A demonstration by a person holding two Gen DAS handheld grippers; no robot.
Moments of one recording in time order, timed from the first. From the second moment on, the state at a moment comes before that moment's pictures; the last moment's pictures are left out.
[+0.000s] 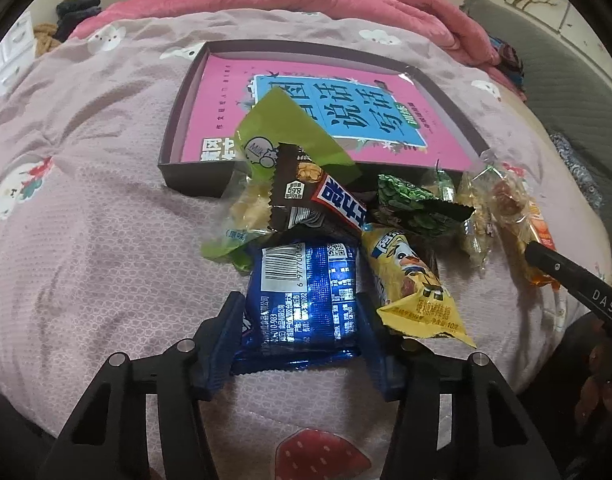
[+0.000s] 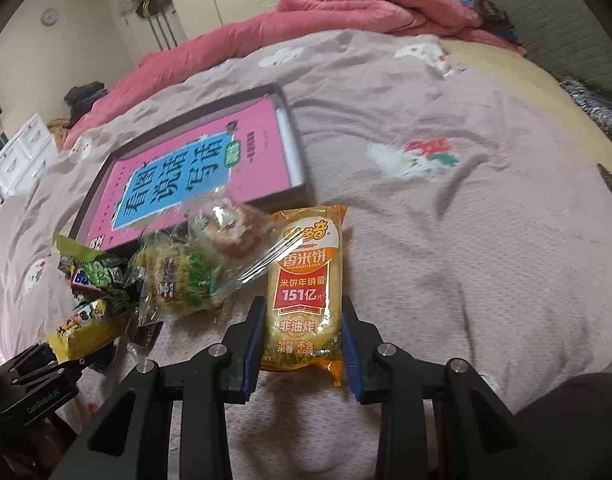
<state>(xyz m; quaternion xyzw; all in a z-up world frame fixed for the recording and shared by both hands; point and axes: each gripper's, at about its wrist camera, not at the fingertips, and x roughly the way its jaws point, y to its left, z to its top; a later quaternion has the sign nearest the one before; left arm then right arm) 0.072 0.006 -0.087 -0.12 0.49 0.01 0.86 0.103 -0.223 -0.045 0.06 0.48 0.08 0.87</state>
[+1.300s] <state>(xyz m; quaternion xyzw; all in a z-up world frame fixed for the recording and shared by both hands) 0.049 0.072 -0.026 -0.16 0.41 0.08 0.90 0.117 -0.232 0.003 0.09 0.36 0.13 0.92</state>
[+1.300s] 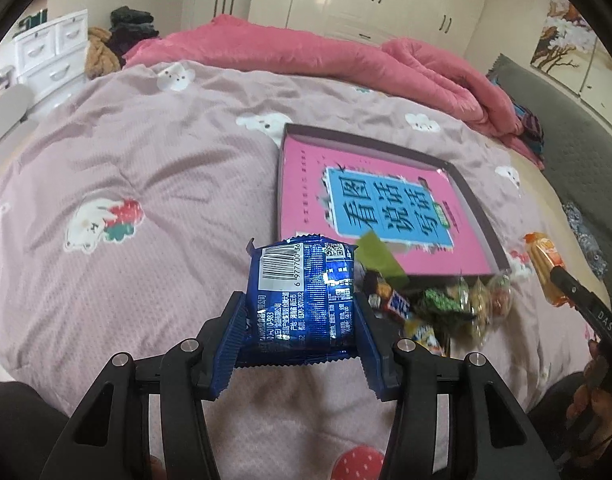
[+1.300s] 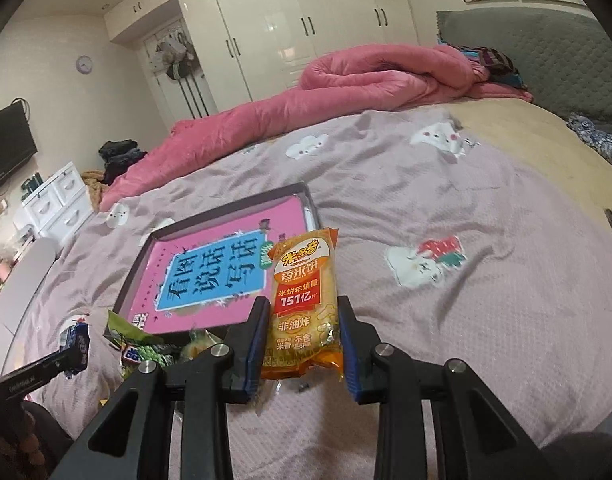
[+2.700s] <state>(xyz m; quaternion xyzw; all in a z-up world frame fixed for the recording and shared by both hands) 0.172 0.066 -0.050 -0.15 0.42 0.09 0.89 0.209 -0.182 -0.047 0.07 0.42 0.19 0.88</state>
